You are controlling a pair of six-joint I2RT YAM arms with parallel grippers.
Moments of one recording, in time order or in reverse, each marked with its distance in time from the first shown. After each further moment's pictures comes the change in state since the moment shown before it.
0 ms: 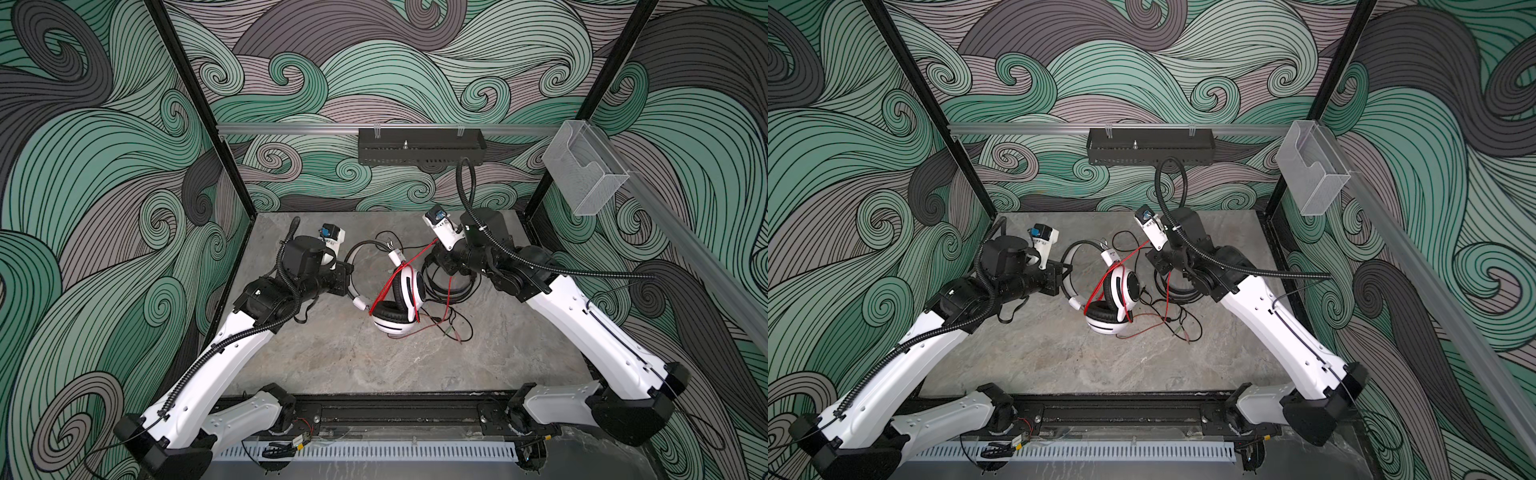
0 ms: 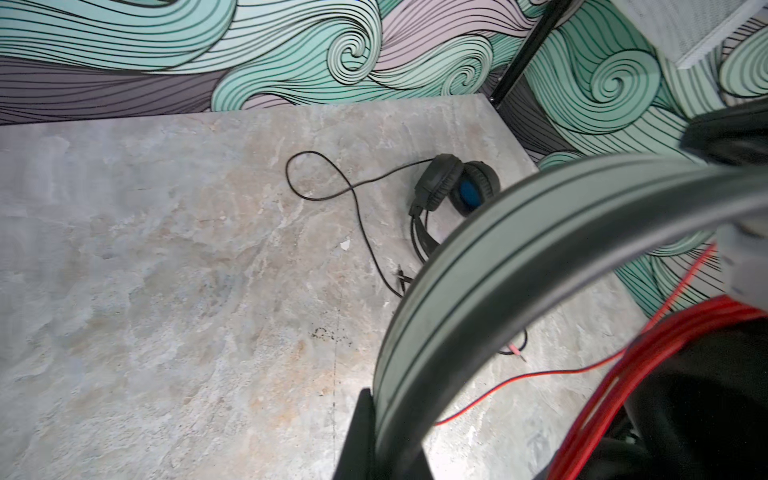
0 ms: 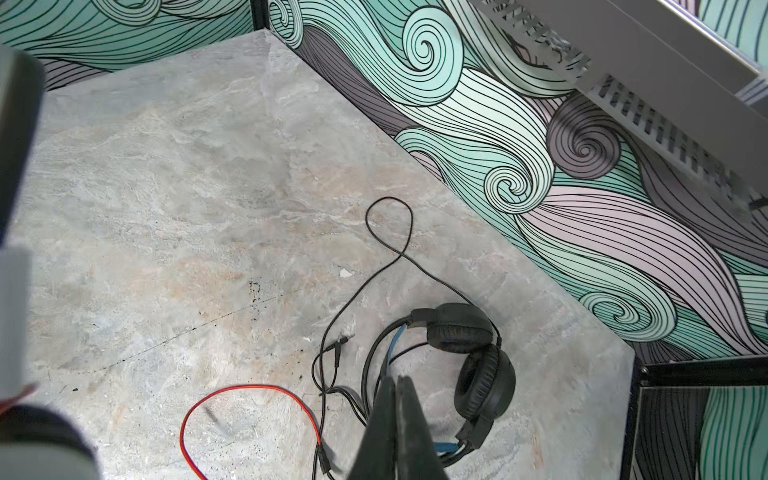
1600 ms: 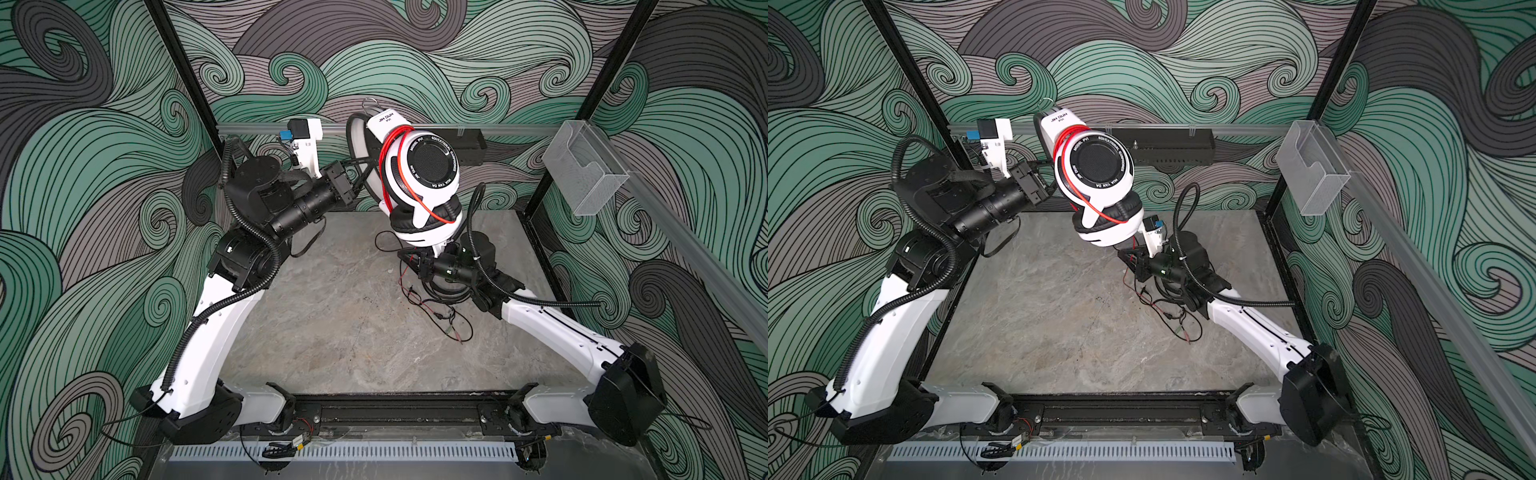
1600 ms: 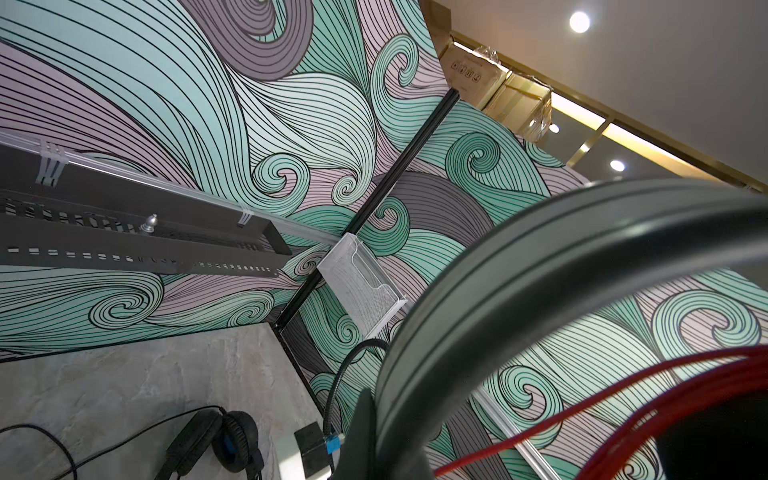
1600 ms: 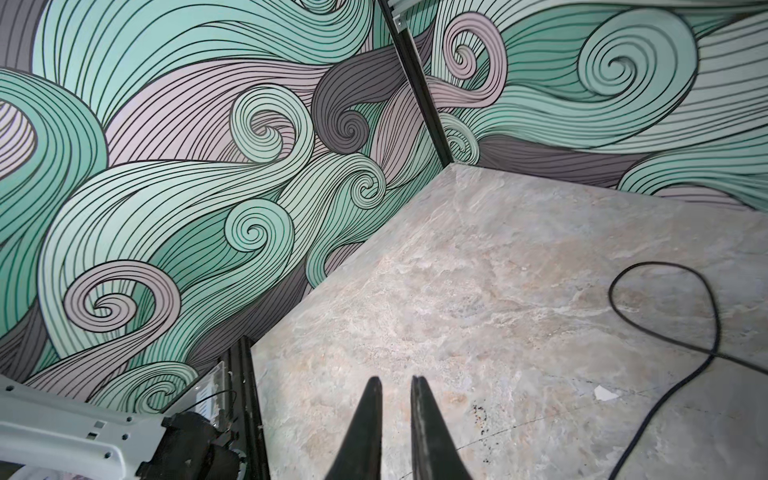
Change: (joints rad) left arm 0.038 0.287 0.702 0.335 0.211 -0.455; right arm -0.073 0.008 -0.526 0.910 -0.640 0.597
